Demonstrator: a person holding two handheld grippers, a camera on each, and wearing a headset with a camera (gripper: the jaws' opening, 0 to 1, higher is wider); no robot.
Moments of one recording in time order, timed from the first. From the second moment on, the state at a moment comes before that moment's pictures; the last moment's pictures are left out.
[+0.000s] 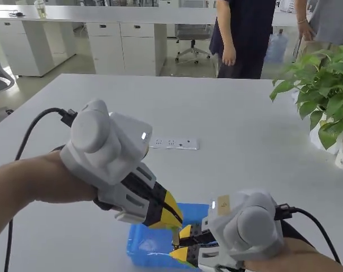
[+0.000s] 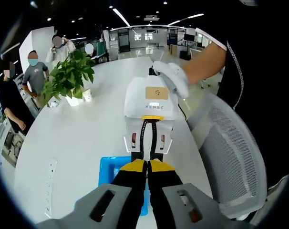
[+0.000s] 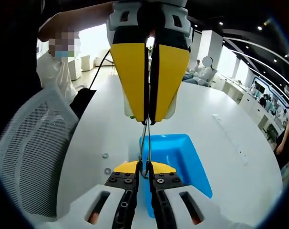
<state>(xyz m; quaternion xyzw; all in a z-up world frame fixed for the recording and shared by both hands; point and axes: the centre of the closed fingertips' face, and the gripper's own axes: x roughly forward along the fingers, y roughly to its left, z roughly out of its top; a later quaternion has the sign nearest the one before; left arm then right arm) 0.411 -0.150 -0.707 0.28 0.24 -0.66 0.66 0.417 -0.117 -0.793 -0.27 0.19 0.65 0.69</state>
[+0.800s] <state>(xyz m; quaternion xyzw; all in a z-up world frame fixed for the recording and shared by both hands) 0.451 -0.143 -0.728 0.28 0.24 -0.64 0.67 0.459 -0.108 -0.815 -0.26 0.21 0.65 0.68</state>
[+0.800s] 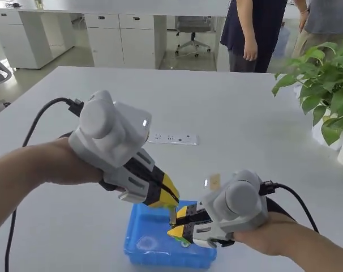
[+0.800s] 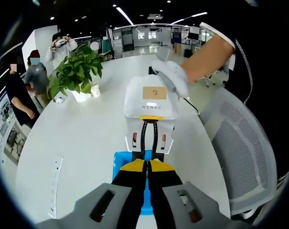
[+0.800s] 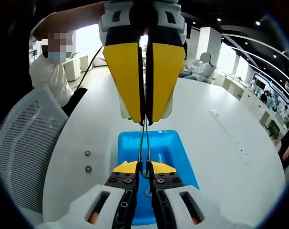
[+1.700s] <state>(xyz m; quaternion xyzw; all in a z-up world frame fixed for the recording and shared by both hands) 0.468 -0.139 -0.771 0.27 0.26 -0.64 0.67 0.469 -0.109 -0.859 -0.27 0.24 0.66 0.66</state>
